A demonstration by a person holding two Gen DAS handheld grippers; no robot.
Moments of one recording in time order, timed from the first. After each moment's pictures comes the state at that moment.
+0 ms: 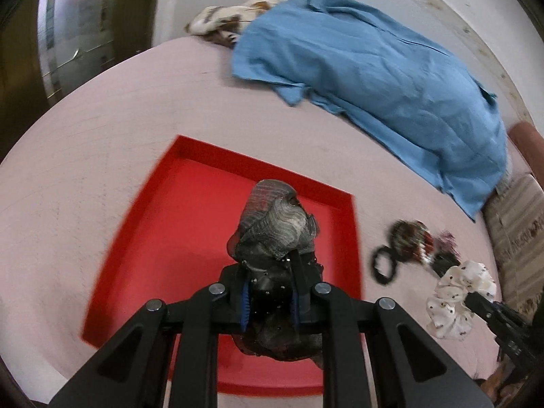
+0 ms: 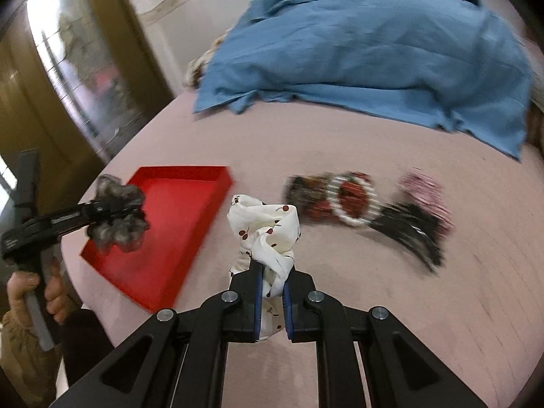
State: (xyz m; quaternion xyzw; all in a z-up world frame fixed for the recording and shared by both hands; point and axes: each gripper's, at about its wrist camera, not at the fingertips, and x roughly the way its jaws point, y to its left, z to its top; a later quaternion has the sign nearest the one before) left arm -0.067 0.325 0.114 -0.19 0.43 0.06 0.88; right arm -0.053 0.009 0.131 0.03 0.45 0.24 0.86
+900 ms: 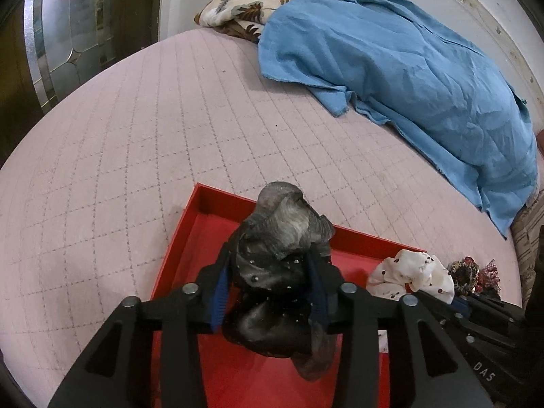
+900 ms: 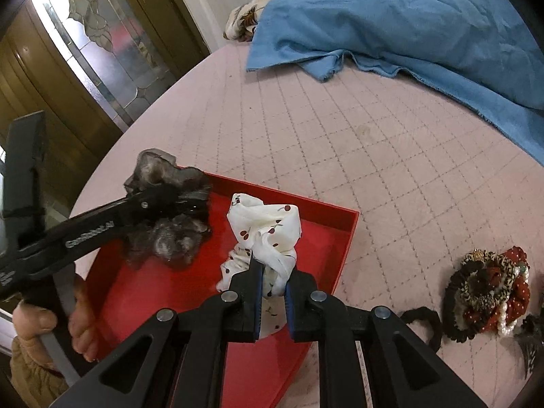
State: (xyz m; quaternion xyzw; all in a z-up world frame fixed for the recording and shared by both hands) left arm 0.017 0.389 0.076 -0.17 0.44 0.07 0.88; right arm 0.053 0.182 0.071 0.00 0.50 0.31 0.81
